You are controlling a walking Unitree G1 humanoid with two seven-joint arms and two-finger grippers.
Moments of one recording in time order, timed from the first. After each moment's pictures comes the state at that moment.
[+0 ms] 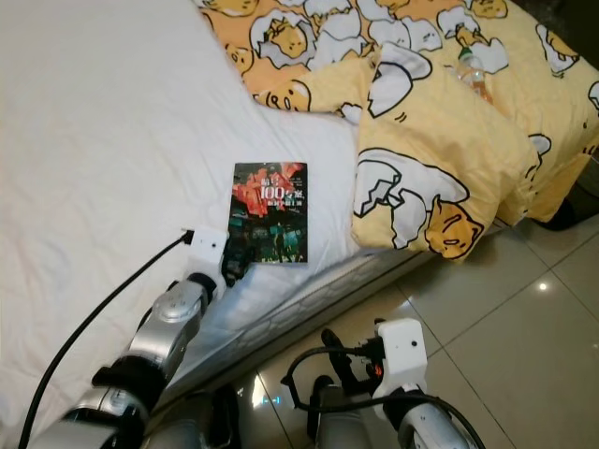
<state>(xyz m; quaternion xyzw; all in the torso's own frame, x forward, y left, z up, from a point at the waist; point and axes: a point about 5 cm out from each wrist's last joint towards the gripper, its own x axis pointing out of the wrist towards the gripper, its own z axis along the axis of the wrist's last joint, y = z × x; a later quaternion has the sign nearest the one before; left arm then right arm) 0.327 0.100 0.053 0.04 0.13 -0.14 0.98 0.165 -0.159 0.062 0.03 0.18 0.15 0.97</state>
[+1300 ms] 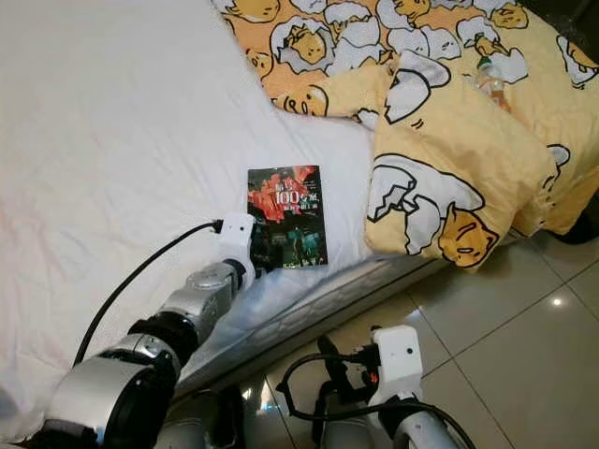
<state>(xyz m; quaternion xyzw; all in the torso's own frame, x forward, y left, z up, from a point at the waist) 0.341 0.061 0.052 -0.02 0.25 -0.16 0.96 0.157 -0.154 0.057 0.04 0.20 0.14 0.97</state>
